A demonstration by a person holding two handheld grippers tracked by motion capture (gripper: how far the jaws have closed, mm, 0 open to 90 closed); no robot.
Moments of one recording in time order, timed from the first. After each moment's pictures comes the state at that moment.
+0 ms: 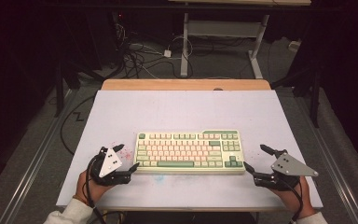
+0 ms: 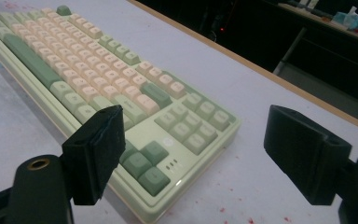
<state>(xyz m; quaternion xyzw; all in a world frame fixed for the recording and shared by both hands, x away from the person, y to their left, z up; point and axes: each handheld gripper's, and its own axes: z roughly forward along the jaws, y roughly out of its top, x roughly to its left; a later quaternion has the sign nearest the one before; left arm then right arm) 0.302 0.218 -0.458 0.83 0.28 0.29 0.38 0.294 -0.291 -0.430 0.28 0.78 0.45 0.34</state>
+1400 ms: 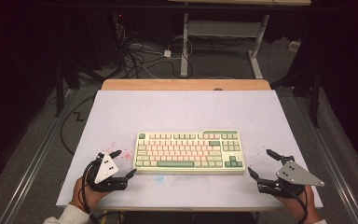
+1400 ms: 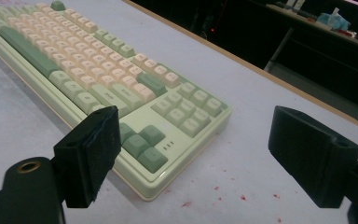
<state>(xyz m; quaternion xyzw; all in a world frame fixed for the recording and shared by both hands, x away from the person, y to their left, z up) 0.291 0.226 -0.465 0.83 0.28 0.28 0.39 0.278 -0.298 -0.435 0.28 0.77 0.45 0.36</state>
